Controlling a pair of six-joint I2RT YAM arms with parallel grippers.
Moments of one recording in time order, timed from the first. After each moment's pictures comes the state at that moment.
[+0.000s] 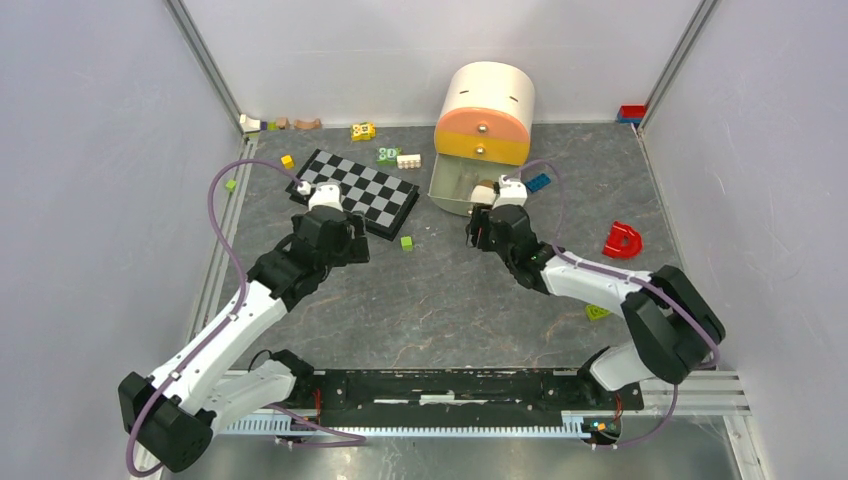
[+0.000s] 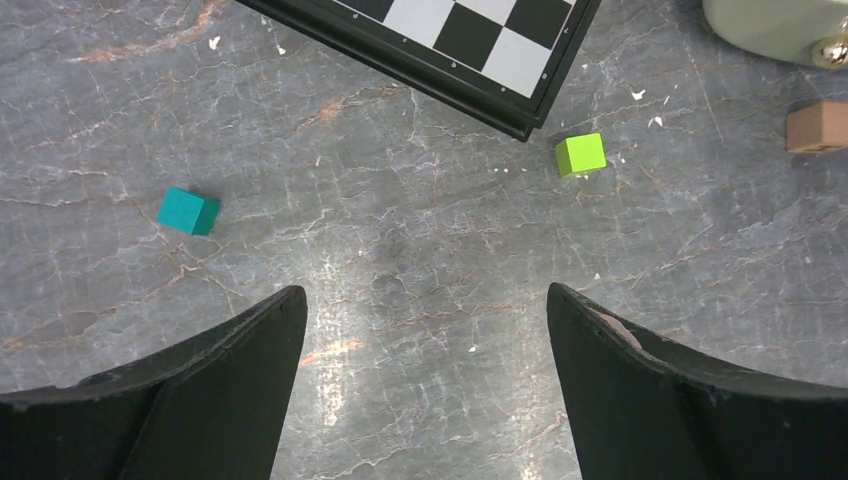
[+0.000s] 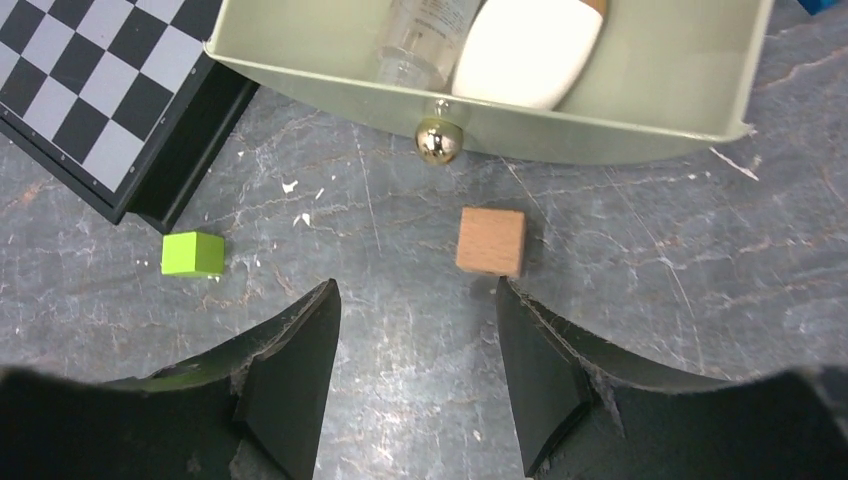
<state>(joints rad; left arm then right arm) -0.55 0.96 0.86 -0.60 -0.42 -0.42 0.65 1.44 0.71 0.23 0.34 0.47</state>
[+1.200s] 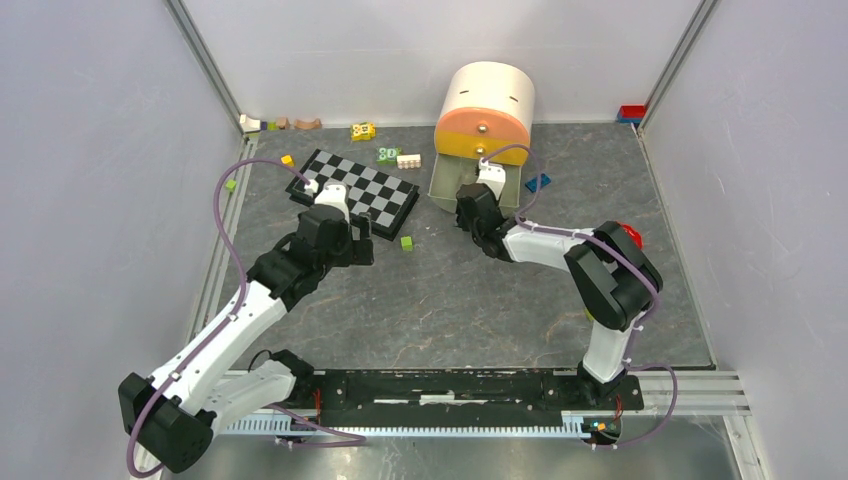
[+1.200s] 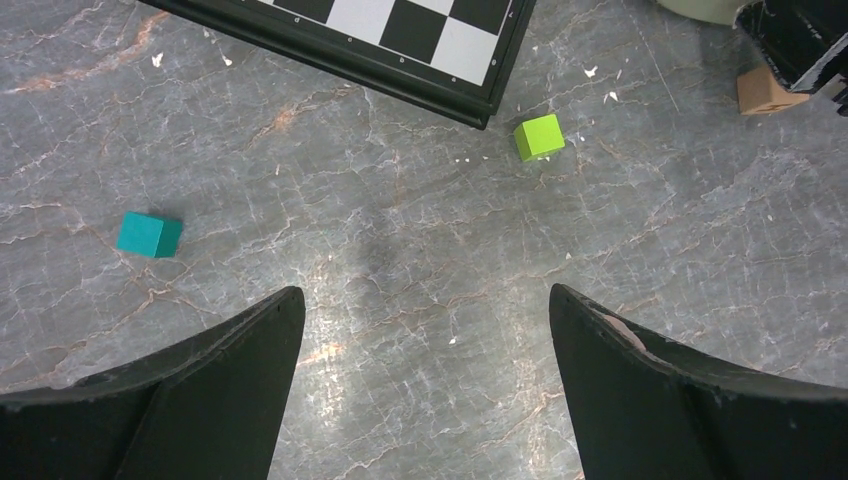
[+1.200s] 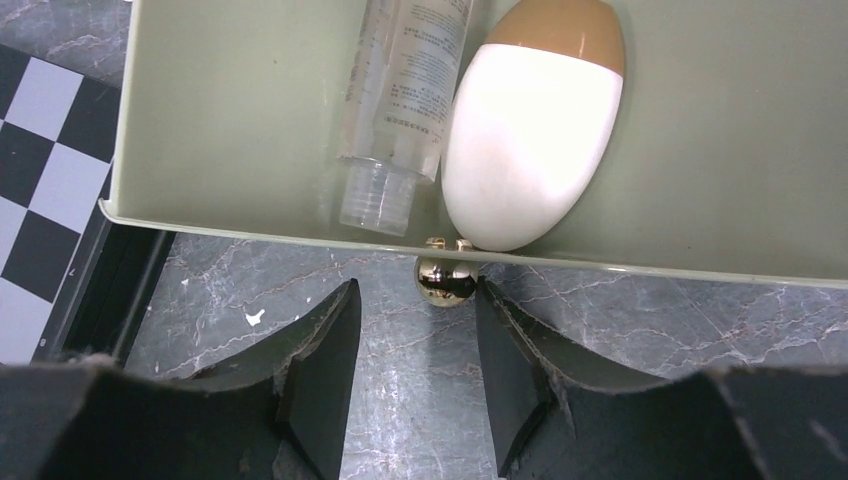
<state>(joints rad) -0.54 0.96 0.86 -0.58 -0.31 -0.34 0.65 1.82 1.04 0.16 0.50 0.57</state>
